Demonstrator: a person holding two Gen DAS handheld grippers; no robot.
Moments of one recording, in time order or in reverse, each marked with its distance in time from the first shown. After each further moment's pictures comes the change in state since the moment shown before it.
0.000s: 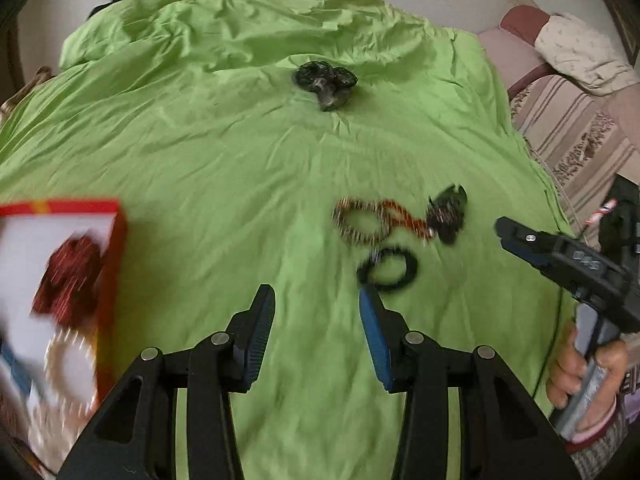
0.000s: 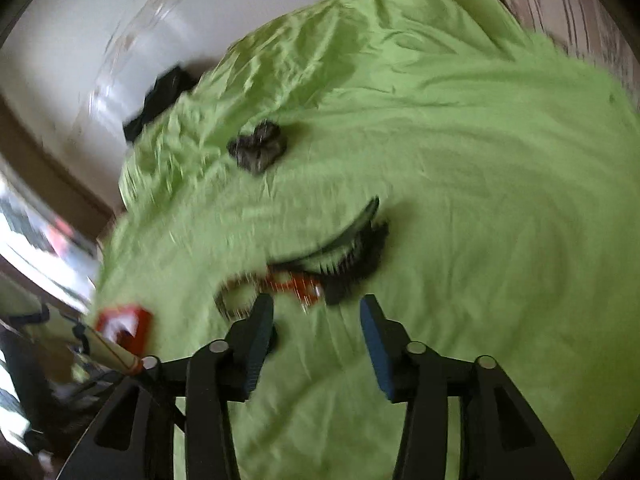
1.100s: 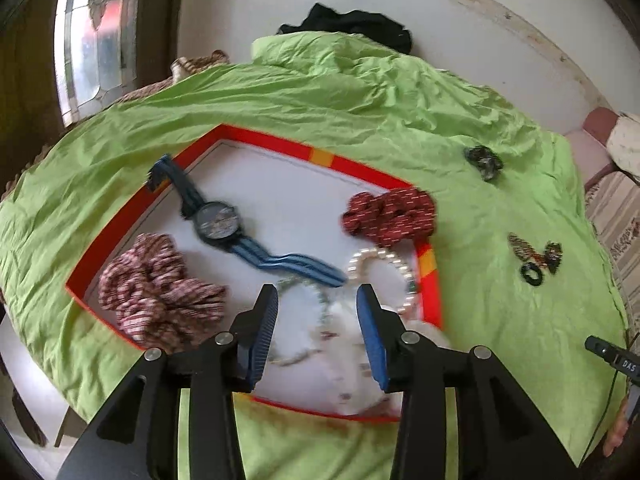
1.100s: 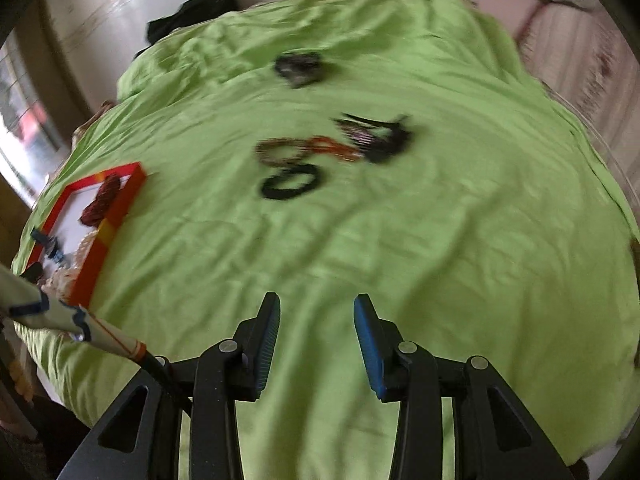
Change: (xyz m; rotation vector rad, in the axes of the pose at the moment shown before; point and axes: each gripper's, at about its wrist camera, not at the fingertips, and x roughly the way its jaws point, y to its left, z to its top) left arm -0.142 0.188 -0.134 -0.248 -0.281 0.237; right arm -0.049 0.085 -0.144 -0.281 0.079 -0.299
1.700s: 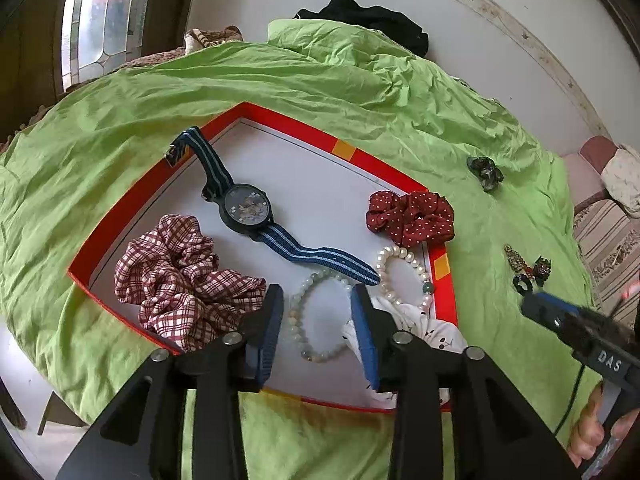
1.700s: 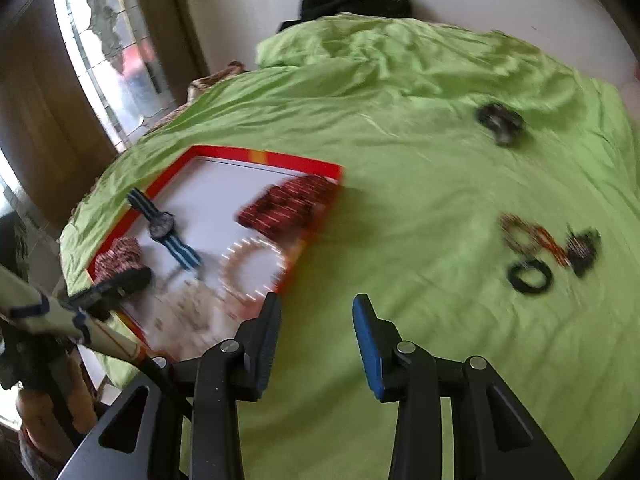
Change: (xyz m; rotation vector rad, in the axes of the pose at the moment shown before) left arm 0.005 0.047 0.002 -0.109 0.056 -0.057; right arm 0.020 0.205 0.028 -0.309 -0.015 0.233
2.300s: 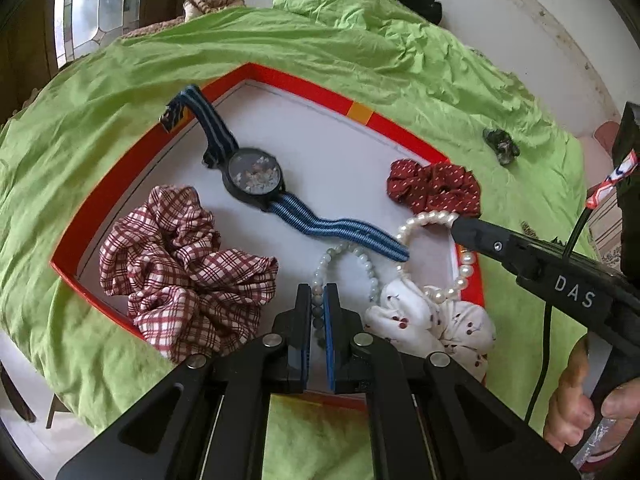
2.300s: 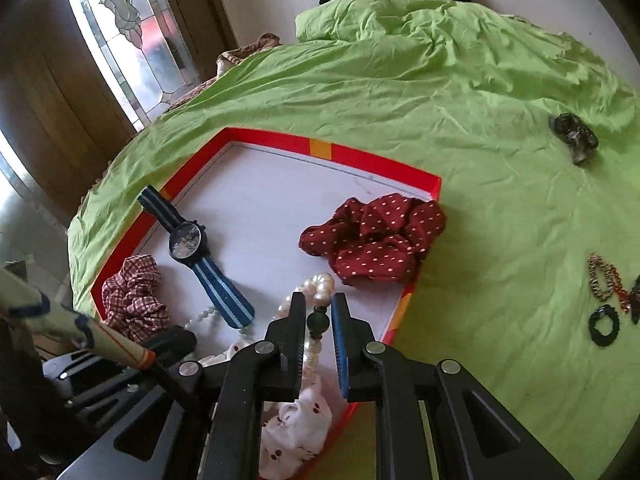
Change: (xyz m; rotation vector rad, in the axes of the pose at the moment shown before) left arm 0.023 0.008 0.002 0.003 0.120 0.012; right arm 0.073 0.068 0.046 -0.071 0.076 0.091
